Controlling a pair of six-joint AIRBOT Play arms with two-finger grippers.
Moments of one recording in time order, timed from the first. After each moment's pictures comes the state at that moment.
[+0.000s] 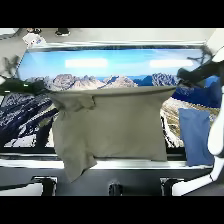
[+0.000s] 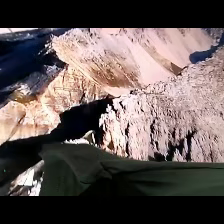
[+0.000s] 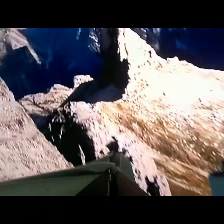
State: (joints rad) left arm 0.19 -1.47 1.44 1.14 -1.10 -1.44; right arm -0.23 -1.78 1.95 -1.31 1.41 1.67
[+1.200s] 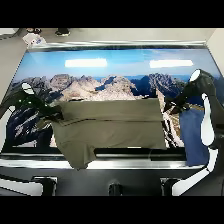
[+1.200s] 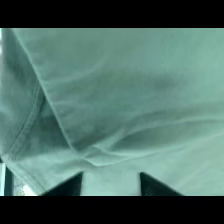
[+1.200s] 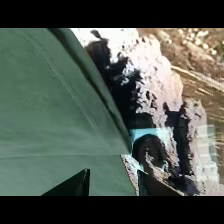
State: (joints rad) left arm 0.12 -1.65 1.37 1.29 -1.47 -1.48; right arm -0.21 -1.87 1.75 -1.33 1.68 1.64
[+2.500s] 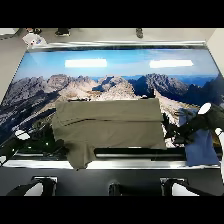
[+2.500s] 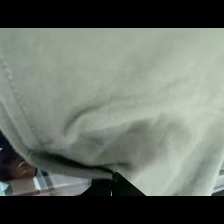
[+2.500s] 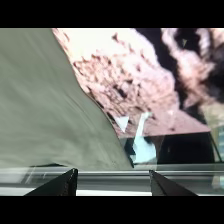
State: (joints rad) left arm 0.22 -1.10 0.43 1.01 -1.16 -1.36; right arm -0.32 -1.36 0.91 -1.31 1.44 1.52
